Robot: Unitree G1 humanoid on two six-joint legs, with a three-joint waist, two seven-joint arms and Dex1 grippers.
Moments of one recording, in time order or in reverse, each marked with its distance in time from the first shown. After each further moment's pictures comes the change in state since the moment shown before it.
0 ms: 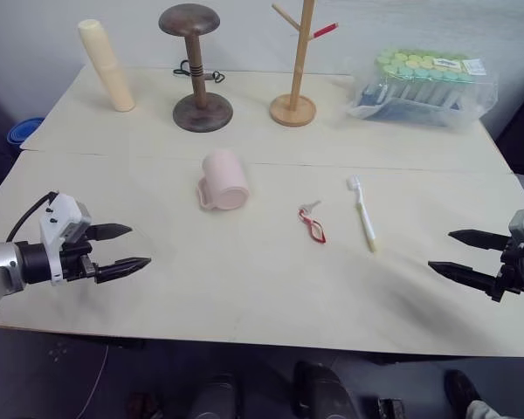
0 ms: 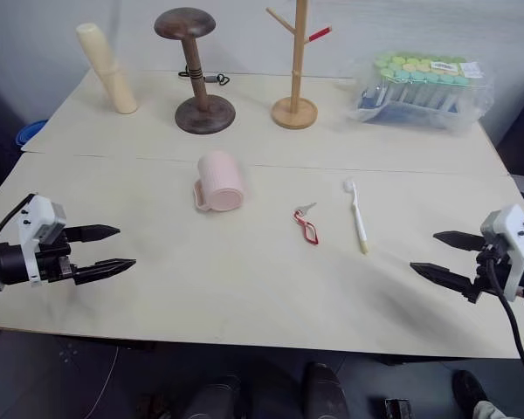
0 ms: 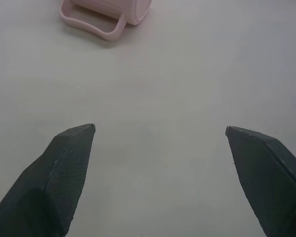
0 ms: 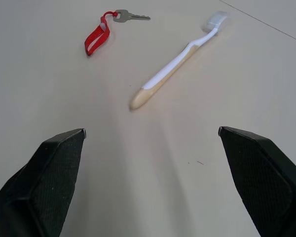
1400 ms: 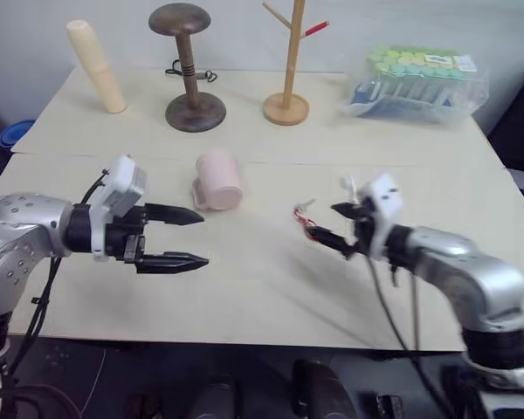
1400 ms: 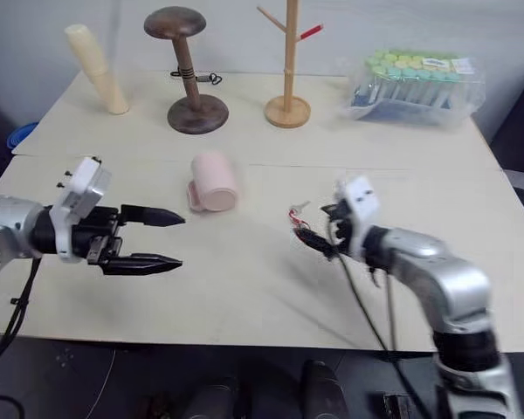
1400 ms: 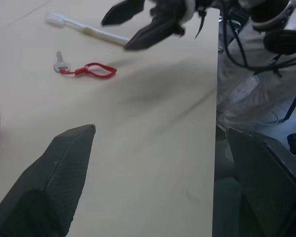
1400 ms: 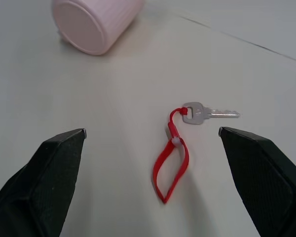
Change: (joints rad) left arm -0.383 -0.007 -0.223 -0.227 -0.279 0.311 -0.064; right arm -0.500 0.498 0.576 -0.259 -0.090 0.411 -0.708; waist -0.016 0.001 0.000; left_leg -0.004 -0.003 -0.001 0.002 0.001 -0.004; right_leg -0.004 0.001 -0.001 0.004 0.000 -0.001
